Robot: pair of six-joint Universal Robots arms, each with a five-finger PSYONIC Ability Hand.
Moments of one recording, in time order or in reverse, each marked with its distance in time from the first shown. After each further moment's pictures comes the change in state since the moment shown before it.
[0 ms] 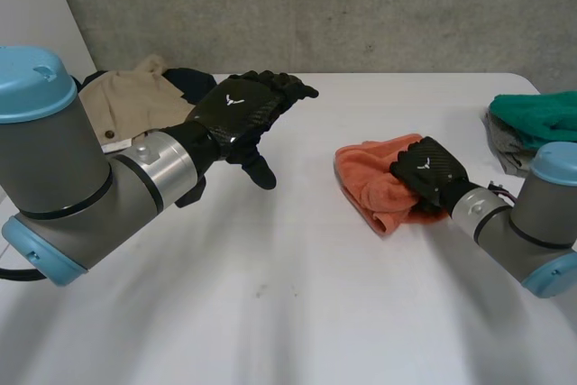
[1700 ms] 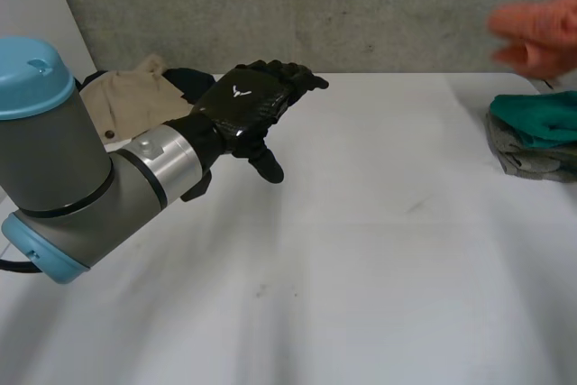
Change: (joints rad) left arm -0.021 0.013 0.018 0.006 0.005 -0.002; right arm -0.392 0.243 -0.811 -0.215 -0.012 0.634; left_hand 0.000 0.000 0.000 0.000 0.000; right_hand 0.002 -0.009 -0.023 0.000 -0.010
